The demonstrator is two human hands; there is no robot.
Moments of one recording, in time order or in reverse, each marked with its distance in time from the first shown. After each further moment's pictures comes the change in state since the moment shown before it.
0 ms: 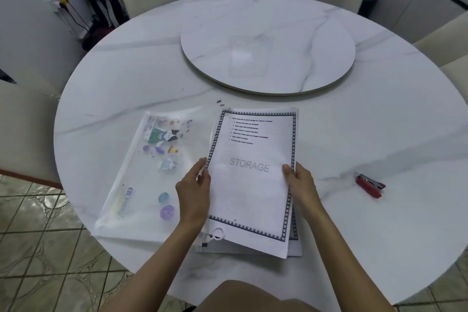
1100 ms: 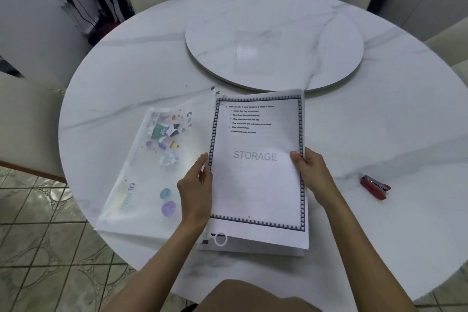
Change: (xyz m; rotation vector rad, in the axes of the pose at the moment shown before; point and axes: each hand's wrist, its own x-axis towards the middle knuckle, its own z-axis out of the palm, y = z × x) left_hand -0.003 0.002 0.001 -0.010 0.039 0.010; right_hand 0.020 -0.018 -0.023 -0.041 -0.089 -0.118
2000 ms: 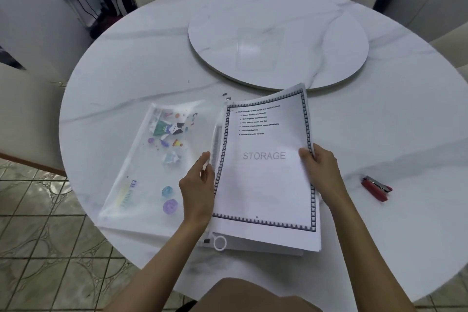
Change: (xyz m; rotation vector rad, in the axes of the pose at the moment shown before) left_hand -0.004 -0.003 0.005 -0.003 0.028 0.005; right_hand -0.008 -0.017 -0.007 -0.182 0.127 -0.065
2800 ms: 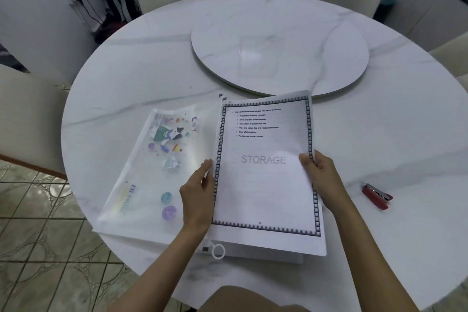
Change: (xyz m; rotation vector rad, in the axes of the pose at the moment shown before) left_hand -0.003 0.003 -0.005 0.005 -0.042 -0.001; right_hand 0.006 0.012 -0.003 0.202 -0.126 0.037
